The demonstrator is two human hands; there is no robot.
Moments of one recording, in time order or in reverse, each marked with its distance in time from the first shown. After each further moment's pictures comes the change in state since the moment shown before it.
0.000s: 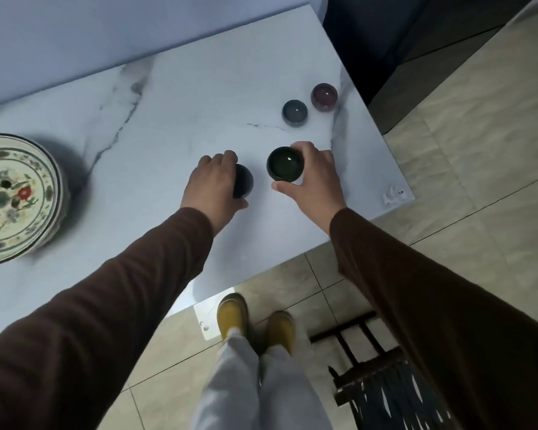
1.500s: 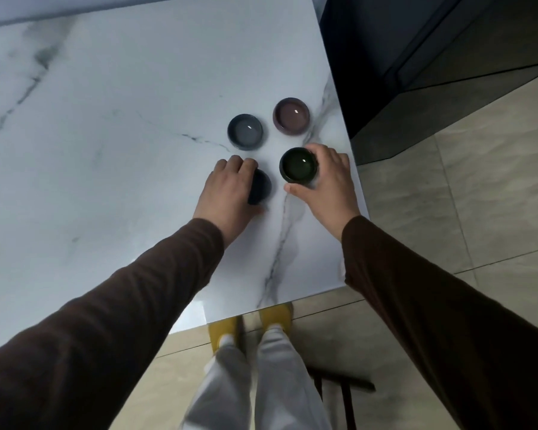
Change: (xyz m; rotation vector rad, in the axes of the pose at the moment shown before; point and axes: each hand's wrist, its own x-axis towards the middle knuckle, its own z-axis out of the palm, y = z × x) left_hand 0.155 0.111 0.119 -0.030 0.015 -0.086; right_hand 0.150 0.183 -0.044 -0.097 -0.142 -0.080
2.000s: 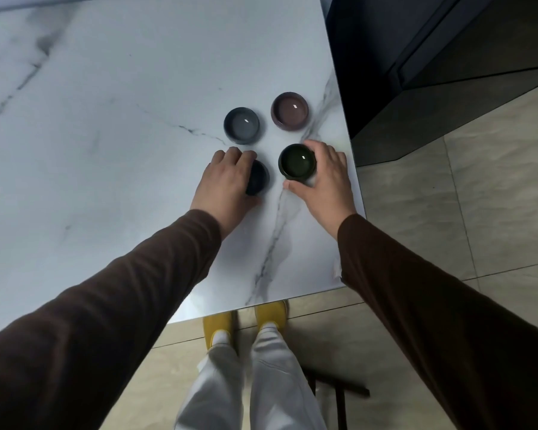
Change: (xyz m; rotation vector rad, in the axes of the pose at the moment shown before) left_hand 0.007 0.008 0.007 0.026 0.027 -0.048; right_hand 0.004 0.010 0.000 0.010 -0.035 -0.019
